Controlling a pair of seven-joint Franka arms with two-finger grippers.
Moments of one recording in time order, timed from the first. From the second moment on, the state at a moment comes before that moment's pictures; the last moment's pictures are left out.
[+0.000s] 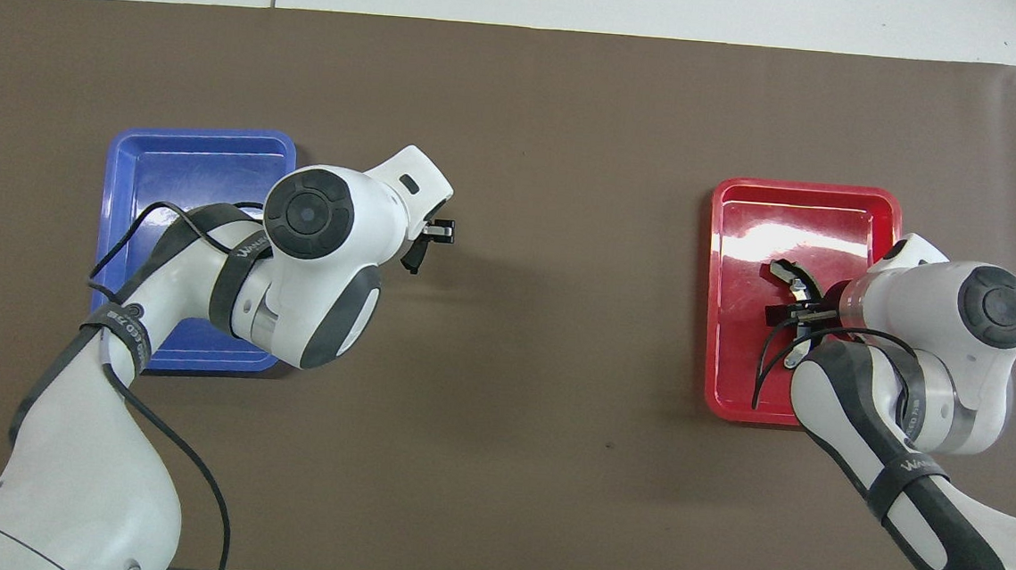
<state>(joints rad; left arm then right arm) -0.61 0.33 0.06 -1.93 -0.02 2.47 -0.44 0.08 0.12 -0.09 -2.35 0.02 2.53 -0.16</state>
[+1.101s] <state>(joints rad) -0.52 0.23 0.08 -1.93 -0.02 2.27 -0.46 0.18 0.12 -0.09 -2.11 0.02 2.25 0.06</state>
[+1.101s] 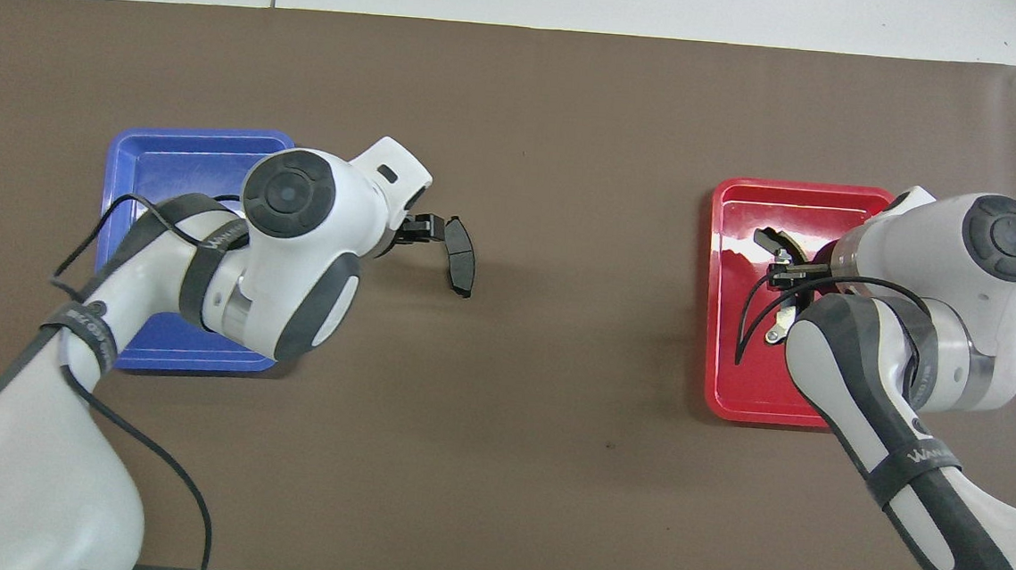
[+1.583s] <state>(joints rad) -0.22 0.02 0.09 -1.90 -0.02 1.97 -0.08 0.41 0.24 -0.08 -1.86 0.08 2.16 0.24</state>
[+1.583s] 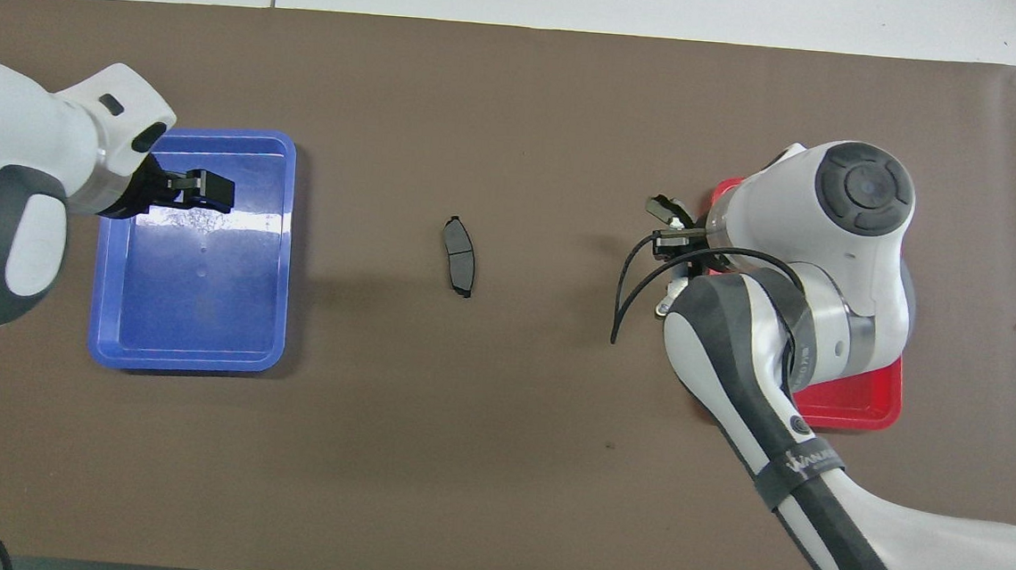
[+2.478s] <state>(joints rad) -0.08 -0.01 0.09 -1.60 -0.02 1.53 0.15 0.61 0.57 -0.03 -1.51 0.09 2.17 0.37</state>
